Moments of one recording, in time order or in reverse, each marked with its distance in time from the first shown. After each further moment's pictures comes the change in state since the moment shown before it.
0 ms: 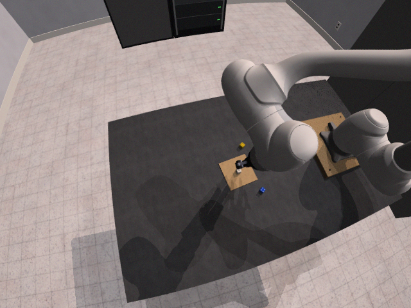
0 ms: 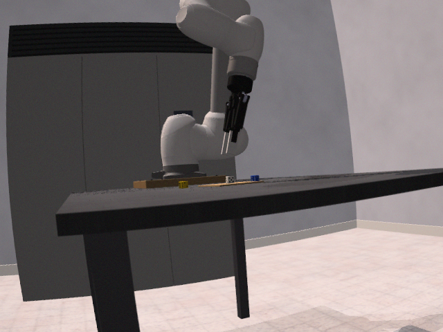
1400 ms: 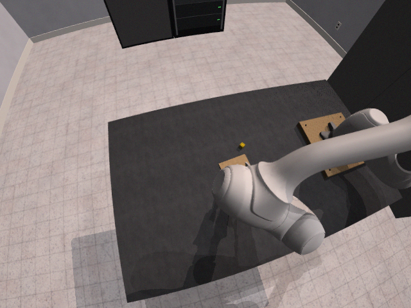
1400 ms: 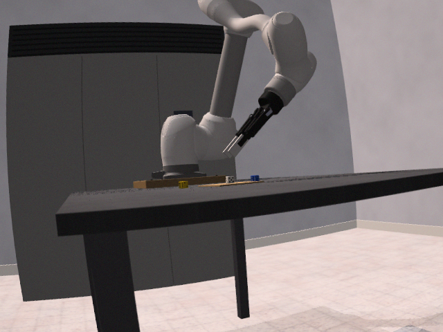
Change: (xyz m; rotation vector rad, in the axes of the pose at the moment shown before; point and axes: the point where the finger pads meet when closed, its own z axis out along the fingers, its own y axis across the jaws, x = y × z) arm -0.018 0.000 0.005 0.000 0.523 0.000
